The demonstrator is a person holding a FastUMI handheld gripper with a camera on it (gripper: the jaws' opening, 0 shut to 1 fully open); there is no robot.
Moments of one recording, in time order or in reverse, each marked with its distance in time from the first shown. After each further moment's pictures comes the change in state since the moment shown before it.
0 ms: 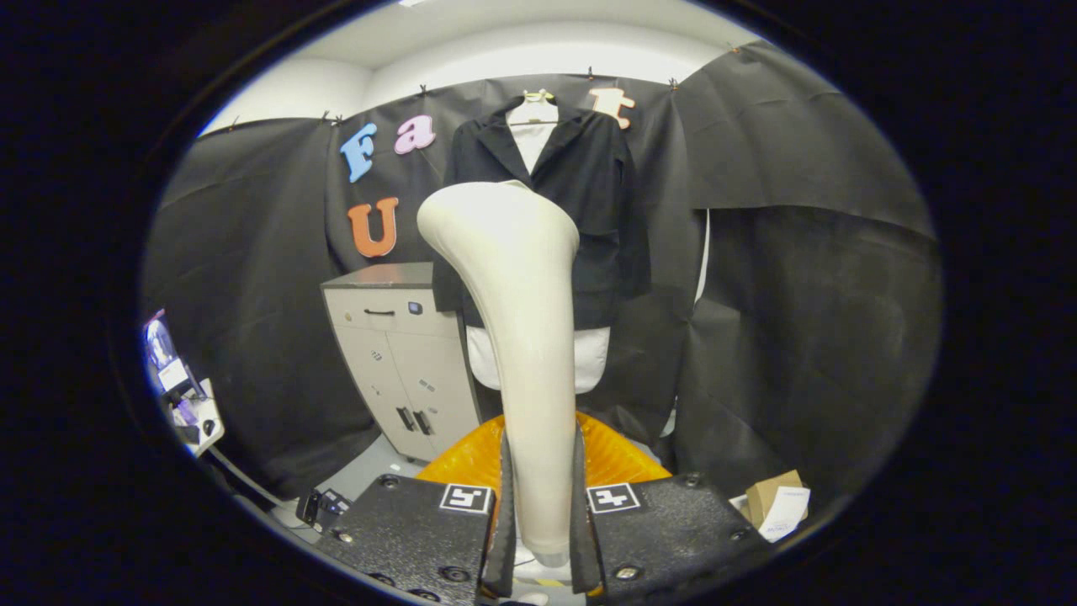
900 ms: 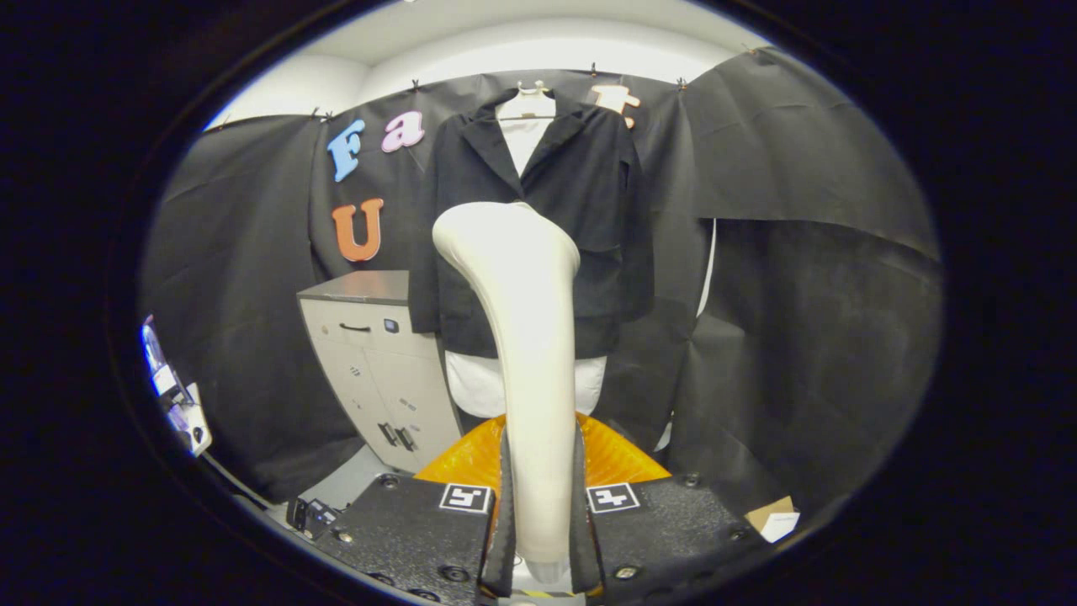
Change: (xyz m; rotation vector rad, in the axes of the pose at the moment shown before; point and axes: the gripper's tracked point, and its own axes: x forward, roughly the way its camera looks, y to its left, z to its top) arm 0.068 -0.016 0.067 -0.022 -0.038 0.024
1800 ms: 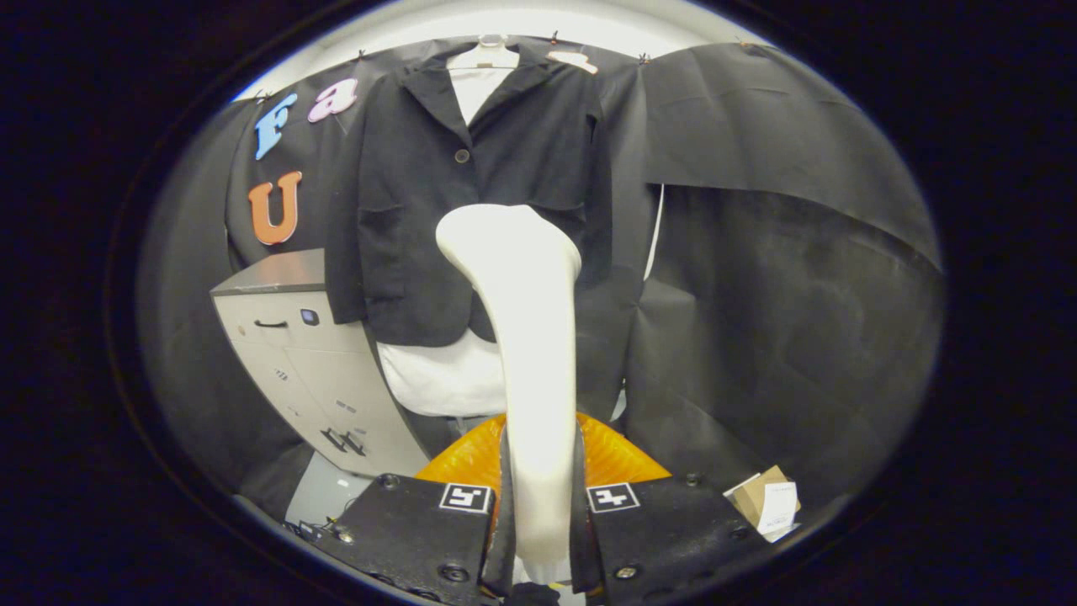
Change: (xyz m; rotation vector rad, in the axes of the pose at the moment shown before) arm 0.082 0.010 -0.002 0.062 0.109 -0.292
